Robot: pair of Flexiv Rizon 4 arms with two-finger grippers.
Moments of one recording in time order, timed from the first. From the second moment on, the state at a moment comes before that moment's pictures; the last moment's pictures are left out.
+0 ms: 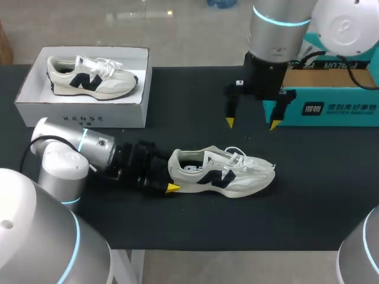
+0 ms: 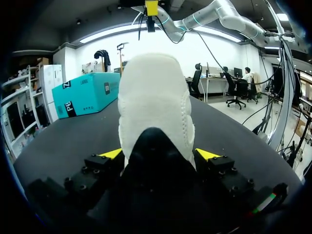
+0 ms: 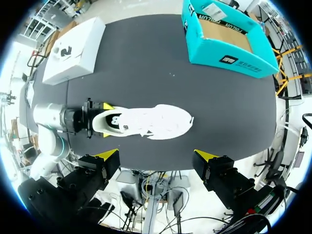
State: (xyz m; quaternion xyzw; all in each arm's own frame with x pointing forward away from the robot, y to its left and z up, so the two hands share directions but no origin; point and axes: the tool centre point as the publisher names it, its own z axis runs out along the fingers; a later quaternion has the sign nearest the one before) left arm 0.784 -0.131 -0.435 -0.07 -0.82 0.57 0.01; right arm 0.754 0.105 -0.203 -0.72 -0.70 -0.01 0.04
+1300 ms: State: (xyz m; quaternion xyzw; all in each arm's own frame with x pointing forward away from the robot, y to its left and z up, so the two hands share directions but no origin) left arm 0.784 -0.132 -0.435 -0.07 -0.82 0.57 0.01; right arm 0.756 0.190 -0.283 -0.76 -0.64 0.05 -0.01
